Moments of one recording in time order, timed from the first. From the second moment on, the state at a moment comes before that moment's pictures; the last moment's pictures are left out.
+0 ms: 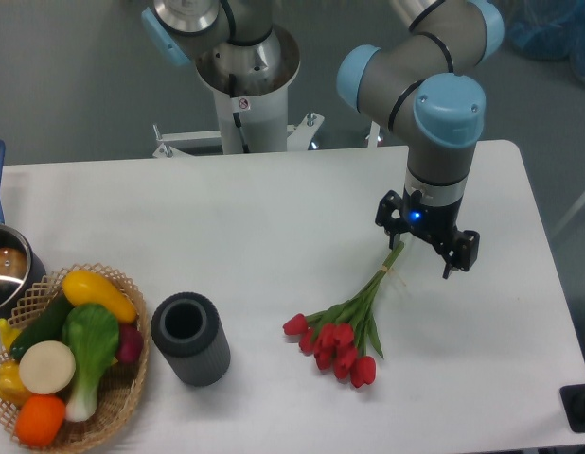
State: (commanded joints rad) arm 2.66 -1.90 -1.62 -1.01 1.52 1.34
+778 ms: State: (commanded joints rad) arm 2.62 -1.91 -1.69 -0.93 1.42 1.23
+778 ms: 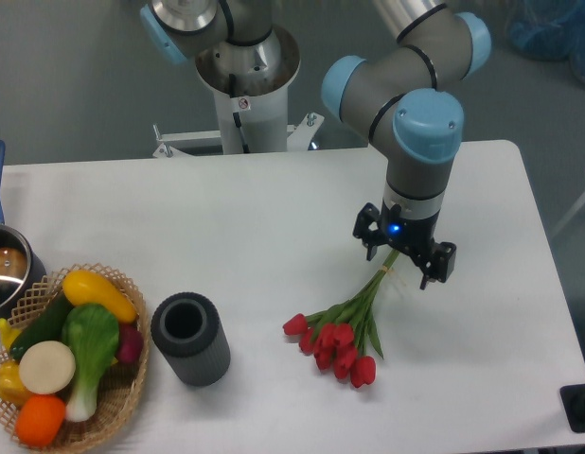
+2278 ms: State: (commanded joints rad) arm 2.49 -2.10 -1.63 -0.90 1.64 1.13
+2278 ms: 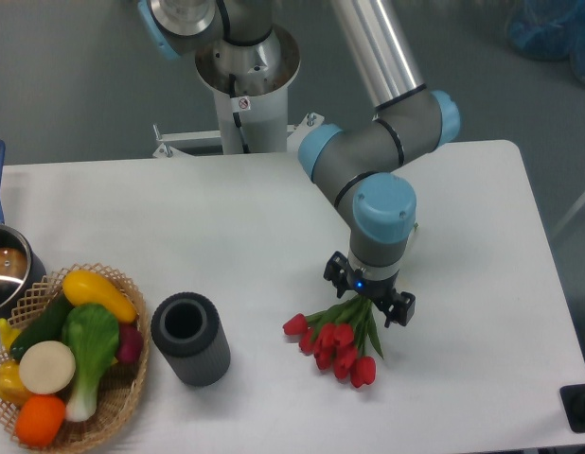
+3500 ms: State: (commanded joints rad) arm 2.50 -2.00 -1.62 -0.91 1.65 0.97
